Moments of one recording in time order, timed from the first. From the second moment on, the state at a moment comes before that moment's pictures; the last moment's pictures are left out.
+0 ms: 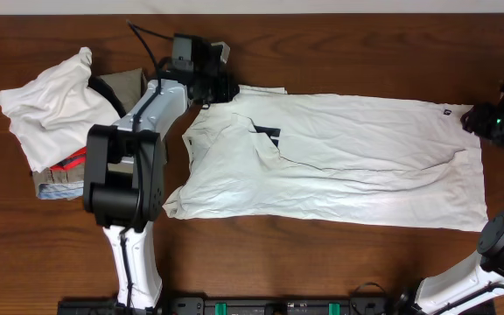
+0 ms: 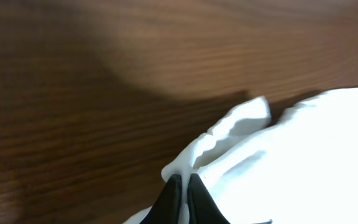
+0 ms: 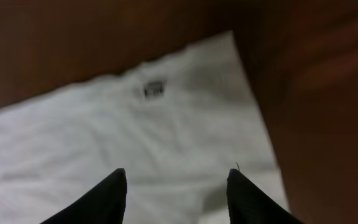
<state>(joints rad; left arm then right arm) -0.17 2.15 1.55 -0.37 0.52 -0.20 -0.54 1.87 1.34 -0.56 -0.26 -0.01</state>
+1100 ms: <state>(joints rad) -0.17 2.13 1.55 -0.38 0.62 -0.20 -0.54 2.16 1.34 -0.10 -0.27 0.02</state>
